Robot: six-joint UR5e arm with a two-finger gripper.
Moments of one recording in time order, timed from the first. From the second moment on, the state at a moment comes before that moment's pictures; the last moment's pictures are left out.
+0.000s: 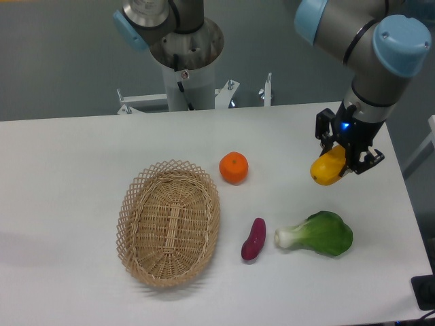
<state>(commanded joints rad) 2.73 -1.92 -1.36 -1.41 1.47 1.66</state>
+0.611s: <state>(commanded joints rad) 2.72 -1.90 -1.58 -1.15 1.49 1.75</state>
